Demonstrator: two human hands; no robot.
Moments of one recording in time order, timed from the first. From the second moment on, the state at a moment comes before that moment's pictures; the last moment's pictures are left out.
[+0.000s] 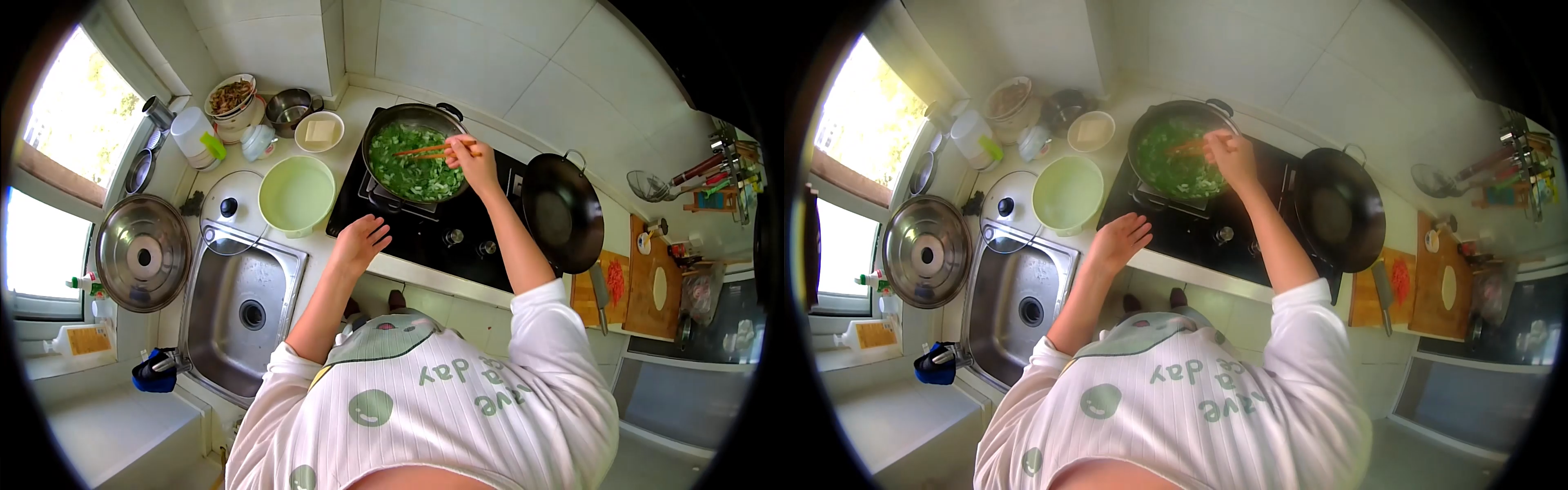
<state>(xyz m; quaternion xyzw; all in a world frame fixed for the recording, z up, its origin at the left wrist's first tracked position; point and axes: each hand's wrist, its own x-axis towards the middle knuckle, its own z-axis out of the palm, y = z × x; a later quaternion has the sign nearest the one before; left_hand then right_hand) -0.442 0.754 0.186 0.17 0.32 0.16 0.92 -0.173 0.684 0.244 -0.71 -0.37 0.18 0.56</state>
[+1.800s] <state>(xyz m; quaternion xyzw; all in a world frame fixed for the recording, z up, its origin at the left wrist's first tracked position) -0.418 0.758 0.177 0.20 0.33 0.14 0.91 -0.188 0.653 0.290 -0.74 -0.34 0.15 0.57</state>
